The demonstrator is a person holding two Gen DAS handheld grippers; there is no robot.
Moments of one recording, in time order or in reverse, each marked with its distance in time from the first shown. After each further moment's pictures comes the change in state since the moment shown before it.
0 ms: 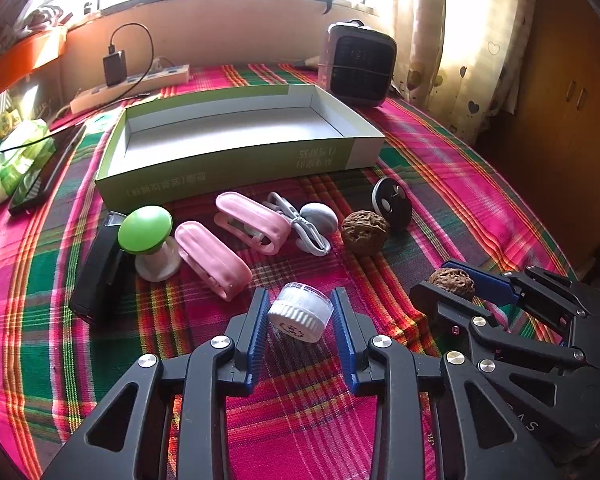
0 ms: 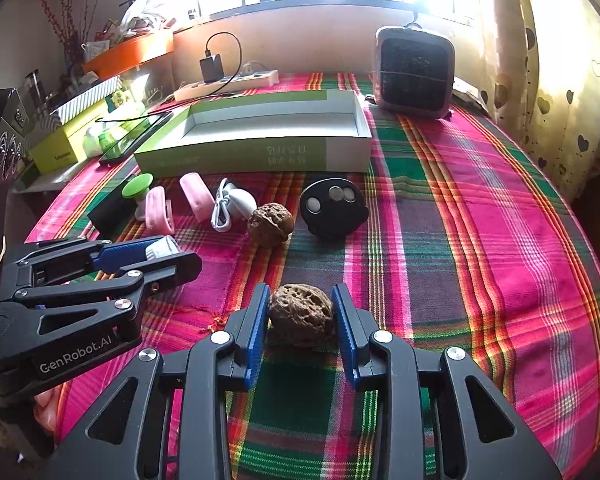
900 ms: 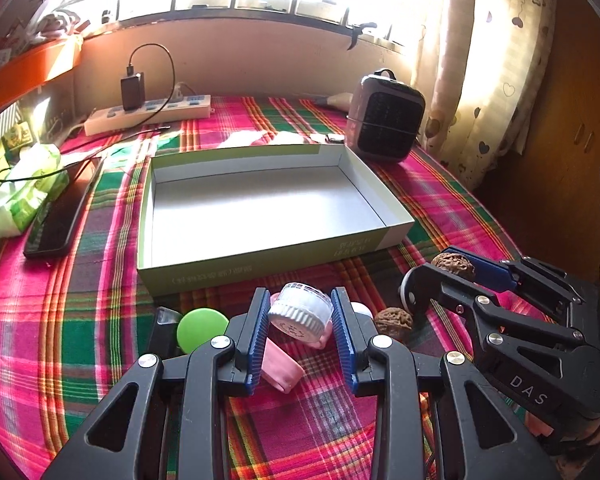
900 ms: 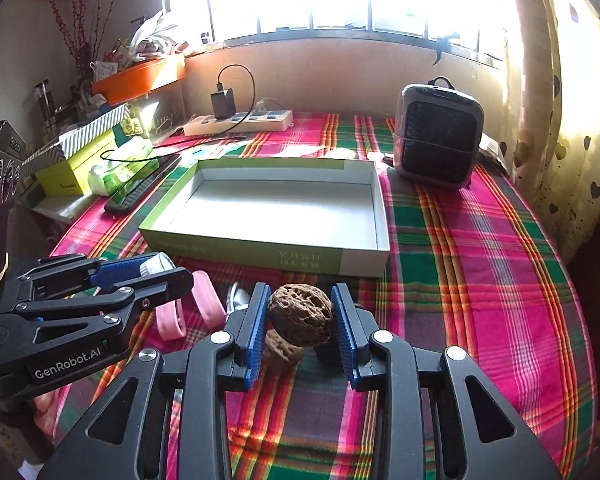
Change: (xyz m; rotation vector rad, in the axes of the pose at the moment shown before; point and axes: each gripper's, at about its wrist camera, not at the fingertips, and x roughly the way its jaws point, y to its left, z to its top) left arm -0.013 0.038 0.056 -0.070 -0.065 -0.010; right arm 0.007 0.011 0.076 -0.058 -0.066 0.029
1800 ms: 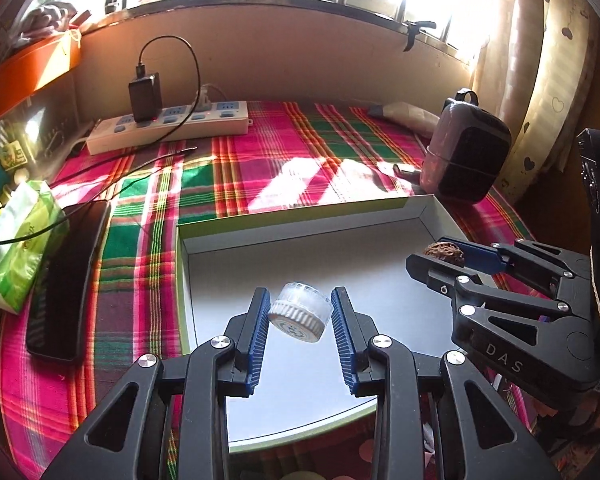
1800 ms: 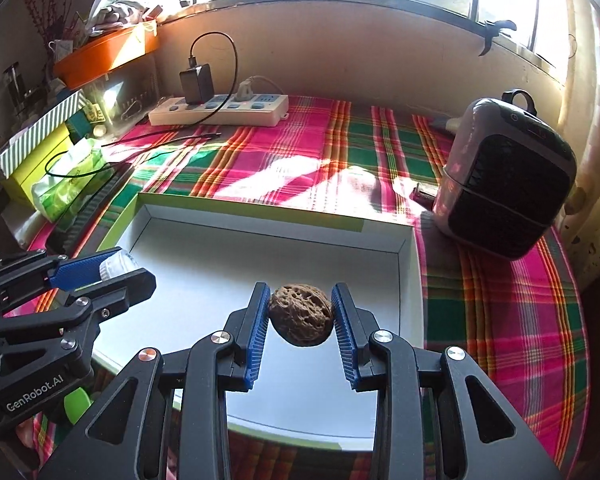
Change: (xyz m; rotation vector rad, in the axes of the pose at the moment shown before) left arm 0.069 0.057 0.083 -0.028 0.048 0.083; right arm 0.119 -0.009 0.087 -0.039 0.153 -0.015
